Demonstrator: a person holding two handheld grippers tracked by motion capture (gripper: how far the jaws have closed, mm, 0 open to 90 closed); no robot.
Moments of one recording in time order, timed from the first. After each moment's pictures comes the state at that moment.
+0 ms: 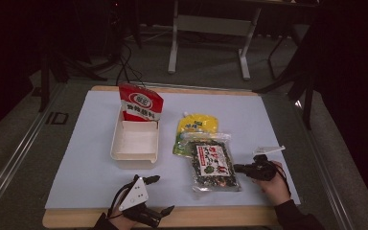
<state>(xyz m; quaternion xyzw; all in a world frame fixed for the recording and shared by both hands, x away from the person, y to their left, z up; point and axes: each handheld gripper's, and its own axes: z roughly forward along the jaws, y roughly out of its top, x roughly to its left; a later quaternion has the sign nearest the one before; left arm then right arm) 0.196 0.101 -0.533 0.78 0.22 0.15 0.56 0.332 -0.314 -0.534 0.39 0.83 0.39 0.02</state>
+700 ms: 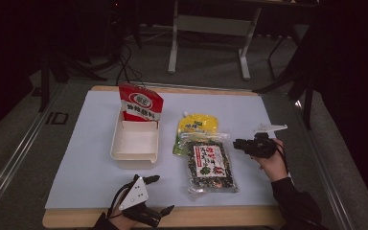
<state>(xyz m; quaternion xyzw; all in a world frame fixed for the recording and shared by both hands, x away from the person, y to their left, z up) 0.197 0.102 -0.534 0.78 0.22 0.15 0.56 0.385 -0.309 -0.495 0.37 0.82 0.43 0.09</state>
